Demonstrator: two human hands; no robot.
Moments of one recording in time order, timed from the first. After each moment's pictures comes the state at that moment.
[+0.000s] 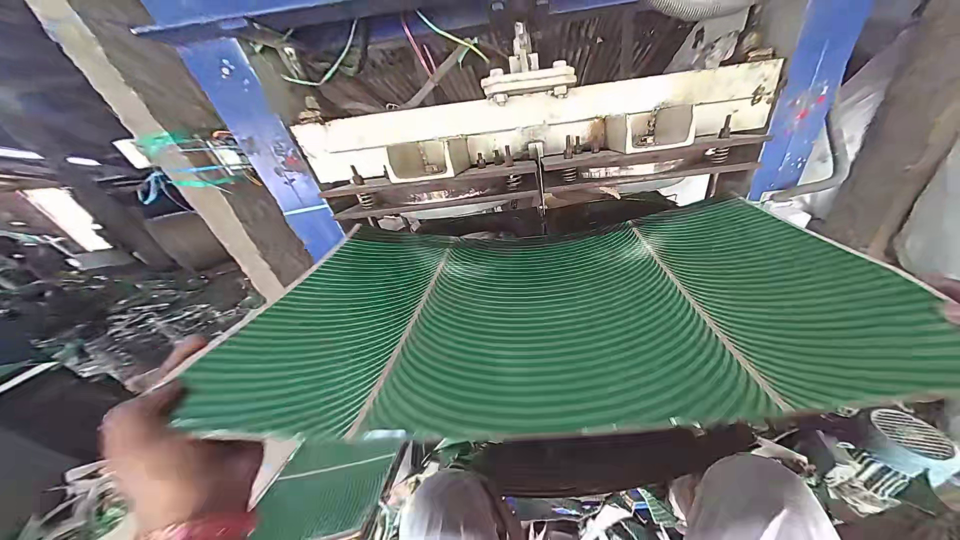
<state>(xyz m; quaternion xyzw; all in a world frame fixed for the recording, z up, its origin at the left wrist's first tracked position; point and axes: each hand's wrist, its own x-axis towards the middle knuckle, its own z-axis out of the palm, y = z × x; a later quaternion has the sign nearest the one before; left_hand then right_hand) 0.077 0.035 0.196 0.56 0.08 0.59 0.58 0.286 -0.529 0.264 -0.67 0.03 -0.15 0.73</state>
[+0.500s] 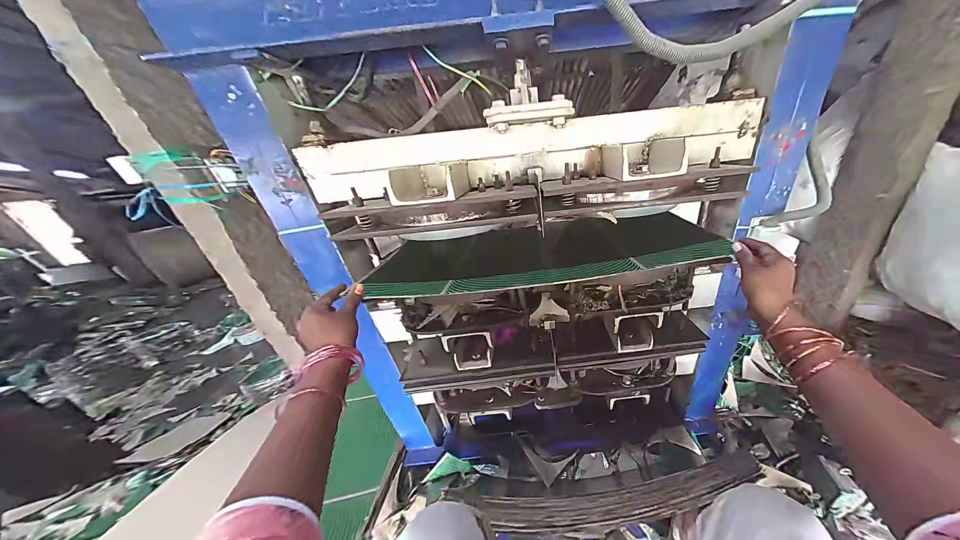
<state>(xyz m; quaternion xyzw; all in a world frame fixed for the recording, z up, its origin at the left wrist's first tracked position) 0.247 0.102 0.229 0.78 0.34 0.45 0.28 0.513 -0.476 0.213 -0.75 -0.09 -0.30 0.58</state>
